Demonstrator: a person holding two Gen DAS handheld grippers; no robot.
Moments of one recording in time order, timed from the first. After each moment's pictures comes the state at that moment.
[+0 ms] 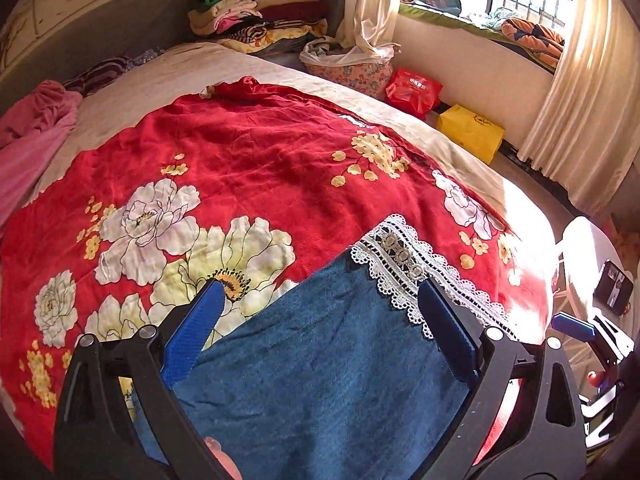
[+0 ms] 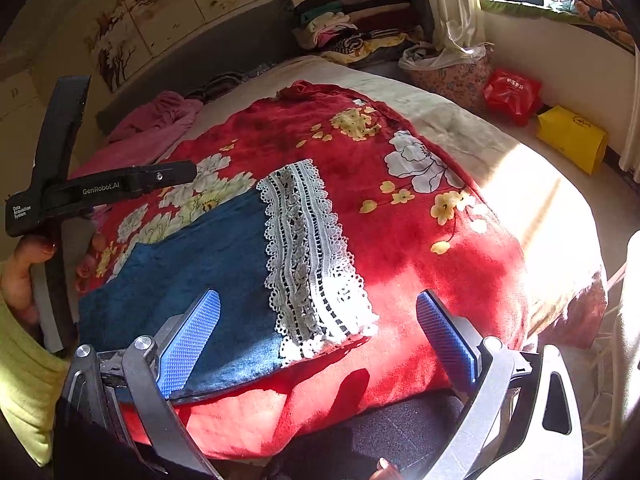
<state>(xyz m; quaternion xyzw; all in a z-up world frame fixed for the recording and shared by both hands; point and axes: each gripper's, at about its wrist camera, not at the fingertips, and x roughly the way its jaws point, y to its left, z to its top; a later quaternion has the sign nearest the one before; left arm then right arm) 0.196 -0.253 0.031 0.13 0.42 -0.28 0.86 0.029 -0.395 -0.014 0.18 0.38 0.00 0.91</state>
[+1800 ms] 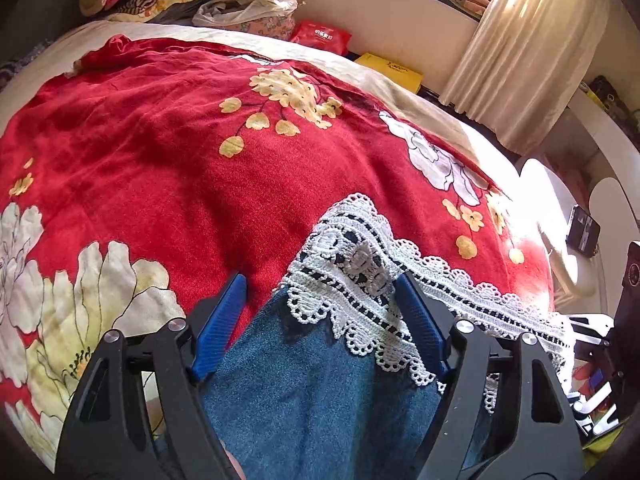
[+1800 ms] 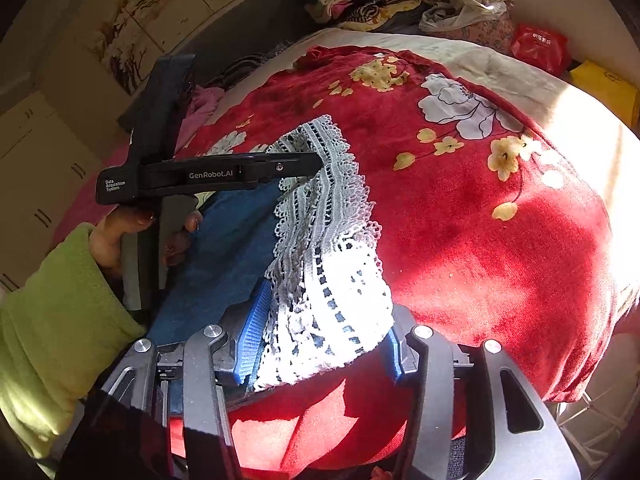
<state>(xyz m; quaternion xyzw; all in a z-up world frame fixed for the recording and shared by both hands) 0.255 -0.314 -0.053 0.14 0.47 -0.45 0.75 0.063 -0.398 -0.056 0.24 0.40 0.08 0.88</state>
